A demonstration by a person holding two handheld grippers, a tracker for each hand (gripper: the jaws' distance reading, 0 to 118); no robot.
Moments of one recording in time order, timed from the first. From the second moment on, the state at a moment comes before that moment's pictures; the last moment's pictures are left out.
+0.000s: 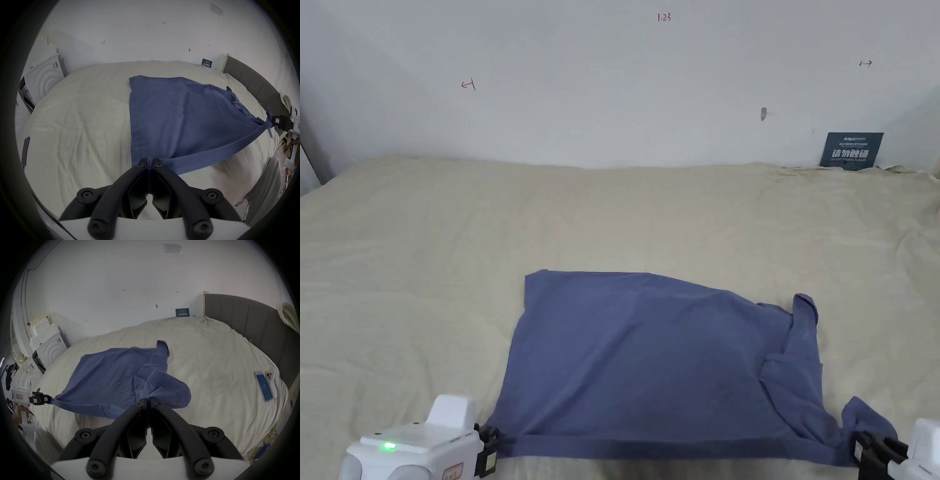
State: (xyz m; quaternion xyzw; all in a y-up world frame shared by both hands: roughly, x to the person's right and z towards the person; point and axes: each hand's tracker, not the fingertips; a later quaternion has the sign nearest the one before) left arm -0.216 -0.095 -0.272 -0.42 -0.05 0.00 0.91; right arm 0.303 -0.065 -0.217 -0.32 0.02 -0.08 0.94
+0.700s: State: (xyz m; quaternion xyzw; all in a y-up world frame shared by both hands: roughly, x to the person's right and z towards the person) left arm -0.219 -0.129 -0.225 -0.47 -0.04 0.00 0.88; right arm 0.303 -0.117 -0.163 -0.40 0.00 -0.10 0.91
